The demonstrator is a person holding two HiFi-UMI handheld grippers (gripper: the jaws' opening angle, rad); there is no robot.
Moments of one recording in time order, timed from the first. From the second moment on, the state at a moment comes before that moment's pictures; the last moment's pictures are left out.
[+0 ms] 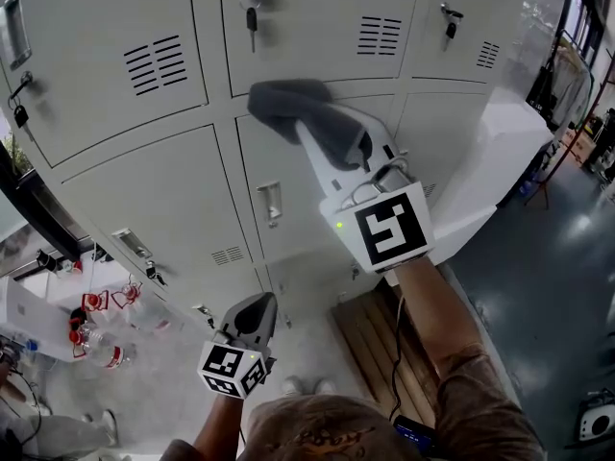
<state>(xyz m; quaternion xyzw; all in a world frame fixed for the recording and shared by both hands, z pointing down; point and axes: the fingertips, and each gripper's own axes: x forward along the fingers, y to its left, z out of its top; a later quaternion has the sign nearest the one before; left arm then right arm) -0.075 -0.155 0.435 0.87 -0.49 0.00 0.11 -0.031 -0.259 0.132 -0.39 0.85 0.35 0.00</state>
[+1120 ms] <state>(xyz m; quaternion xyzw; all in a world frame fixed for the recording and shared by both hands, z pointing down) -0.085 -0.158 0.440 0.86 -0.50 -0.01 0.13 -0.075 -0.292 0.141 -0.39 0.79 0.48 -0.07</state>
